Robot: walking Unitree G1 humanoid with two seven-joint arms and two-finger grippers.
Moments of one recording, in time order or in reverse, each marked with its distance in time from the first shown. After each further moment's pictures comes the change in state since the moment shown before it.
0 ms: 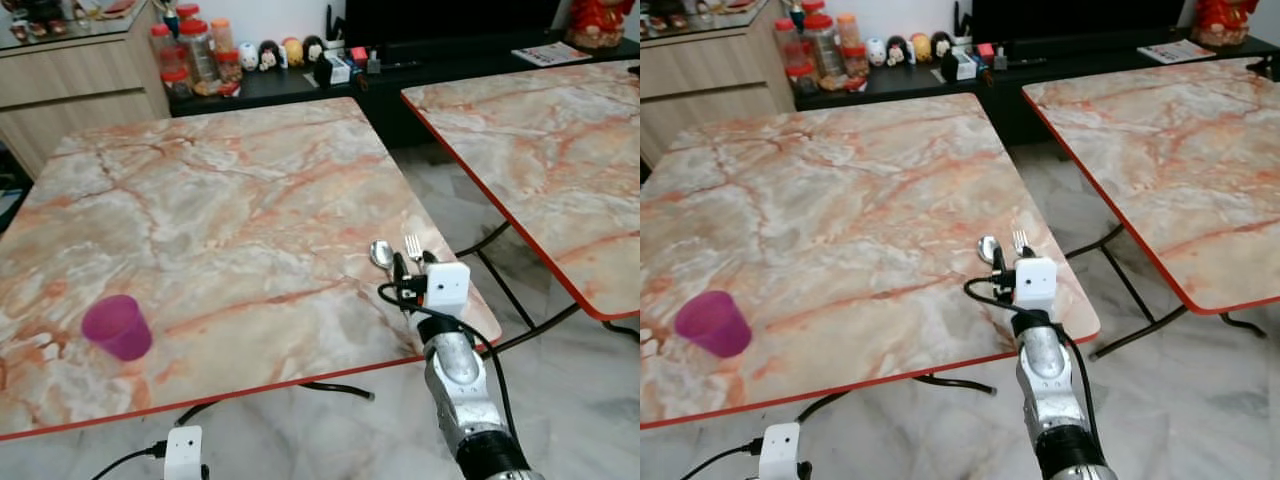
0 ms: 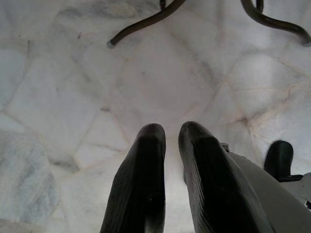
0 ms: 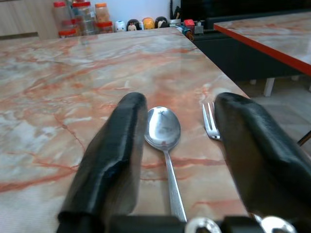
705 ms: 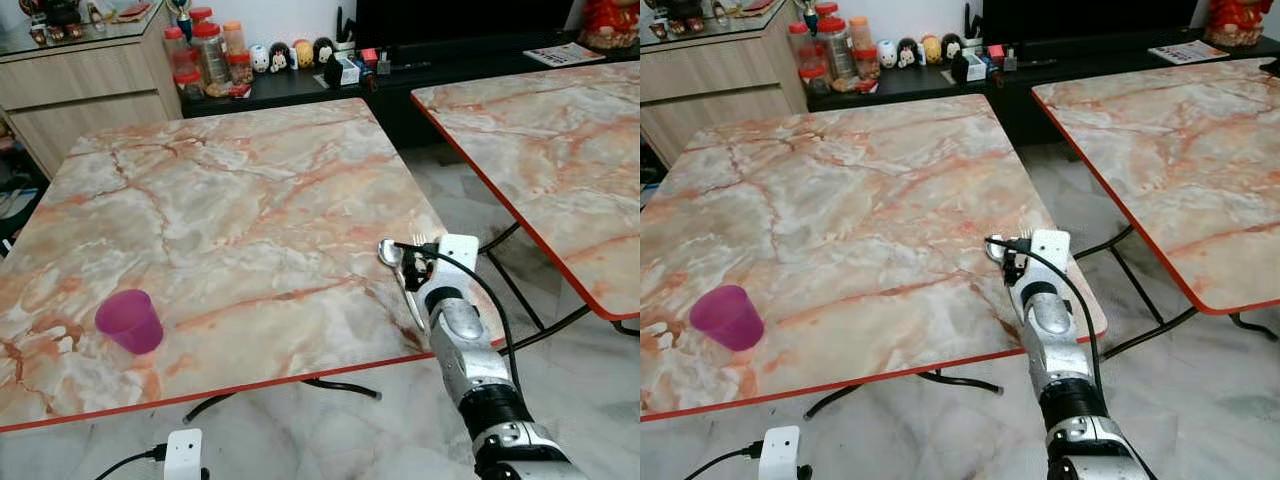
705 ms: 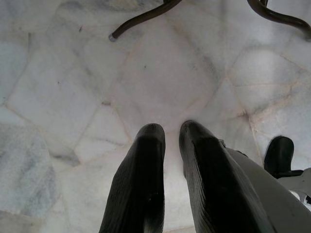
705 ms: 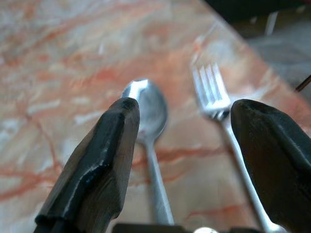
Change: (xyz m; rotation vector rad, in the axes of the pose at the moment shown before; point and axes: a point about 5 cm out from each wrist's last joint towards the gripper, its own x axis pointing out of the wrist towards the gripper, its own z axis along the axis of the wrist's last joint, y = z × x) left arm -0.001 0.000 -0.003 0.000 0.009 -0.007; right arm 0.034 -0.006 0.004 0.072 0.277 -0.076
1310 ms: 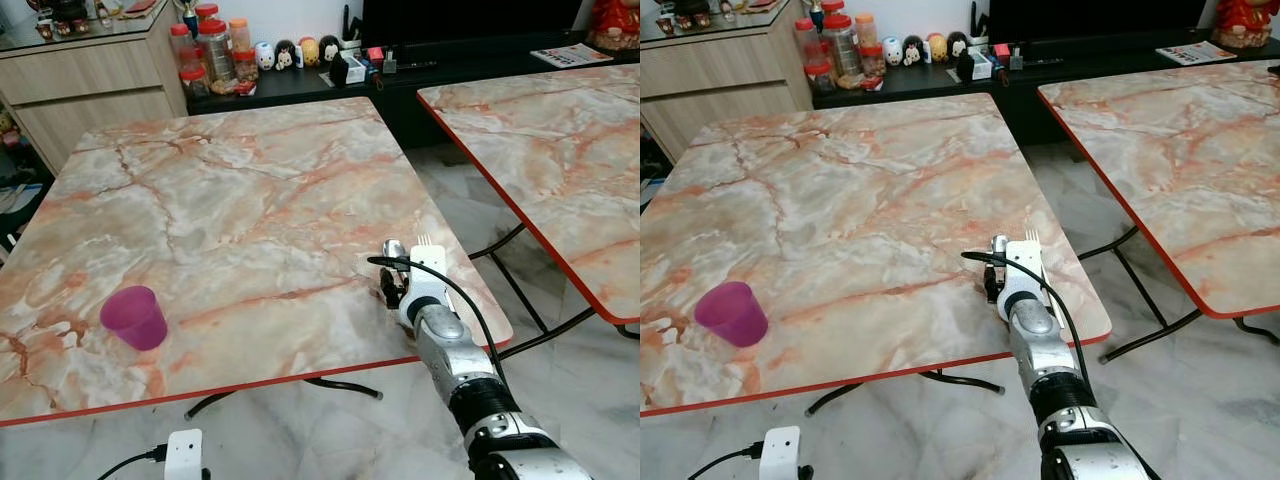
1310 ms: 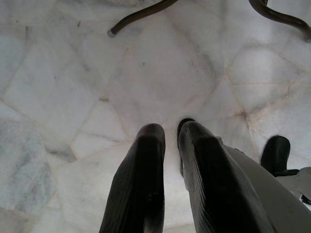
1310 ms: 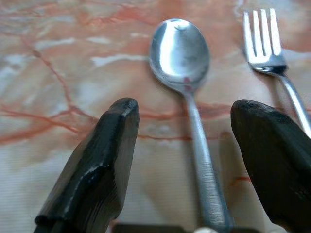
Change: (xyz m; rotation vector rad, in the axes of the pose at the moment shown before) left arm 0.000 -0.002 -0.001 -0.012 0.004 -0.004; right arm 0.003 0.007 -0.014 -0.086 0.144 0.035
